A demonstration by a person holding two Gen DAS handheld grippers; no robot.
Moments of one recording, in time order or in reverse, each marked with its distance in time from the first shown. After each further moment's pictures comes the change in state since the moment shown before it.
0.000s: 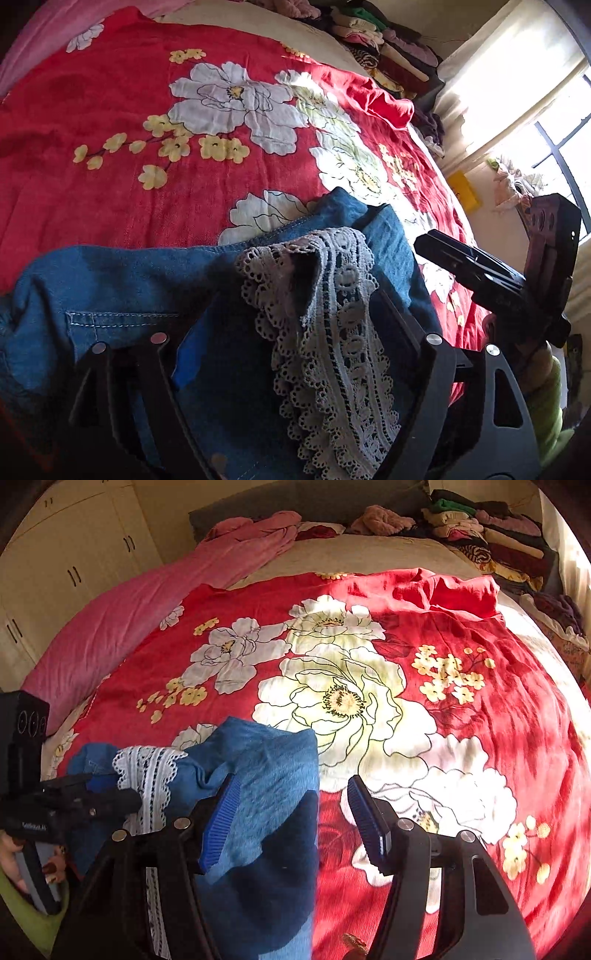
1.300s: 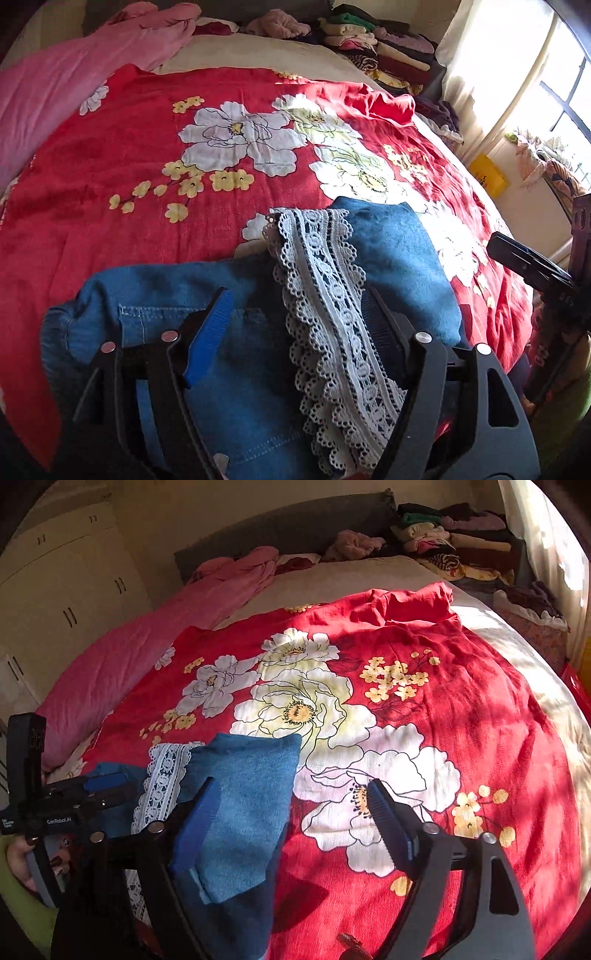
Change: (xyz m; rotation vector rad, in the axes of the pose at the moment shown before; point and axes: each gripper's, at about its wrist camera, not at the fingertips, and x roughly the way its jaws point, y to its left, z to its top) left arm -0.032 -0.034 -0.017 0.177 -0.074 0.179; right arm -0.078 -0.029 -0.049 0.053 -0.174 -0.027
